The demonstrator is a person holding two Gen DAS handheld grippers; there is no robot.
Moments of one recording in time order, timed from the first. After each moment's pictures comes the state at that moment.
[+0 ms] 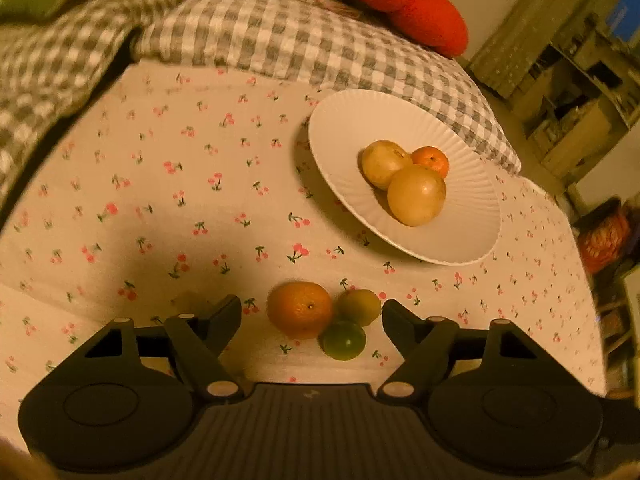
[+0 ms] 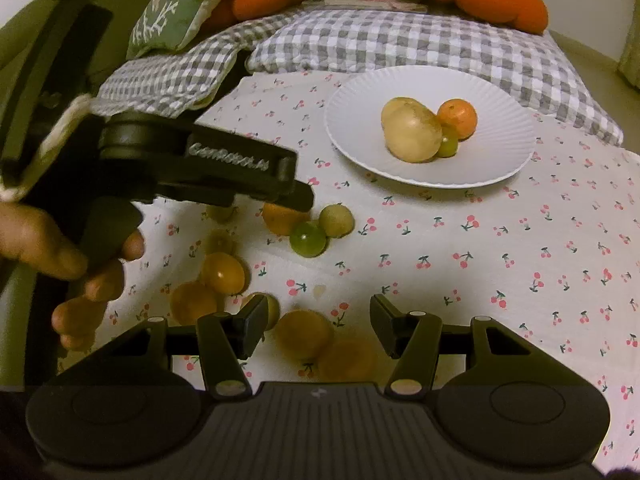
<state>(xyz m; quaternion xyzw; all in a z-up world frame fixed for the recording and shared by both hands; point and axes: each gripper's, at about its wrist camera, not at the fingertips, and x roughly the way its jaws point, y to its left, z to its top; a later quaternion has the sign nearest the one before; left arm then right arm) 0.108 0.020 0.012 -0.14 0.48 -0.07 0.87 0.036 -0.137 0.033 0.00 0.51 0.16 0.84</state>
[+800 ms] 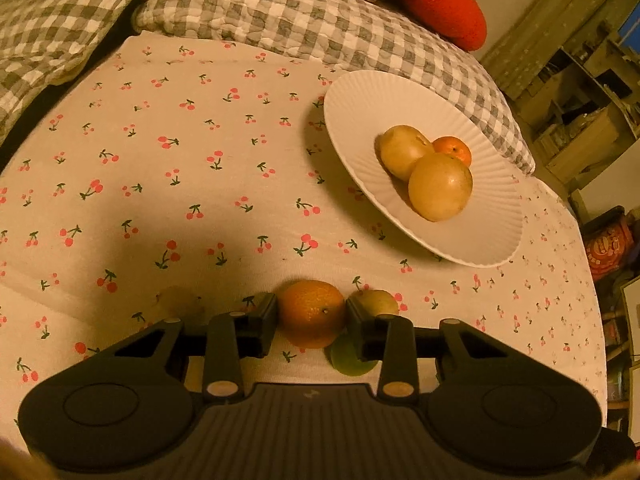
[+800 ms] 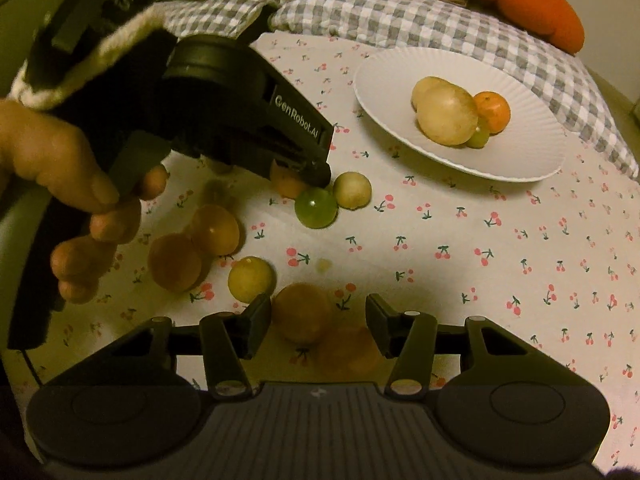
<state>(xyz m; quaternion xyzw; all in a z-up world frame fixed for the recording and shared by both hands) 0.119 0.020 -0.011 -0.15 0.49 -0.07 0.86 0.036 -0.113 0.004 -0.09 0.52 0.17 0.83</state>
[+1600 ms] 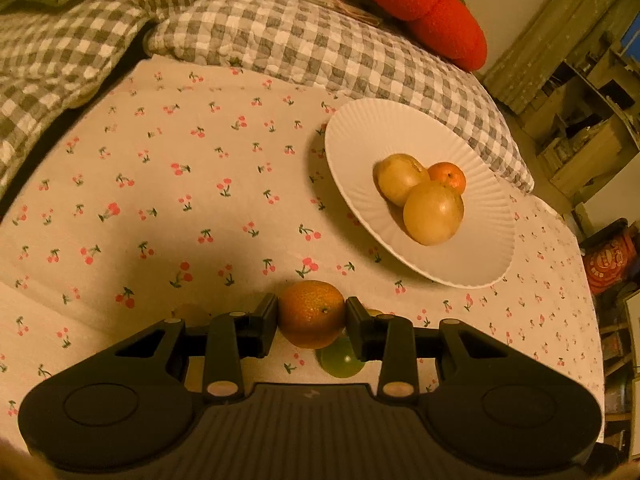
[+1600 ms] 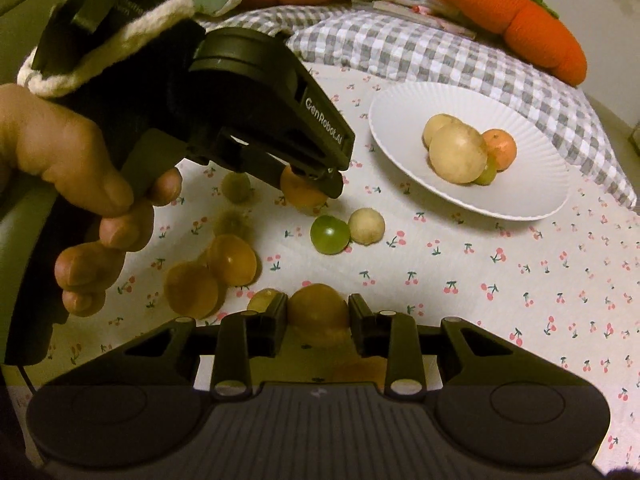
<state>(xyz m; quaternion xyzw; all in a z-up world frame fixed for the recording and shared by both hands) 0.115 0.021 0.005 -0.15 0.47 -0.05 0.87 0.034 -0.105 0.017 -0.09 0.48 0.18 0.85</state>
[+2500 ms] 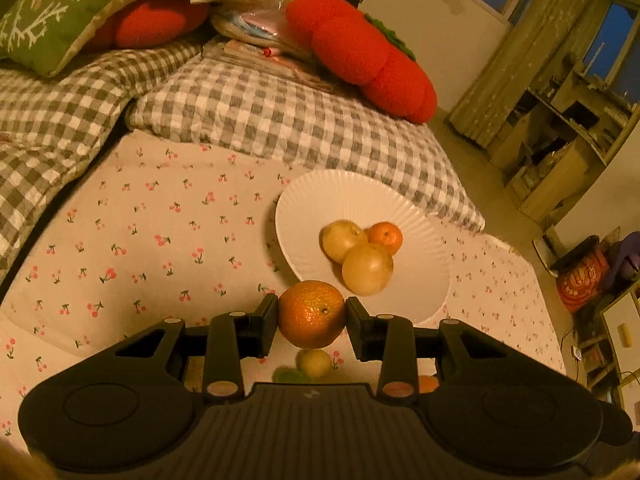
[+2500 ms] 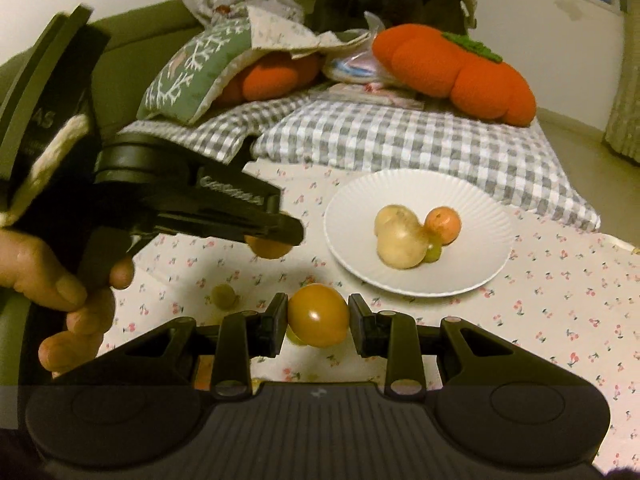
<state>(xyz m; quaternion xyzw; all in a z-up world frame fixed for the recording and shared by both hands) 0.094 0.019 0.059 -0.15 0.39 -0.08 0.90 0.042 -0.141 0.071 0.00 0.39 0.15 0.91</state>
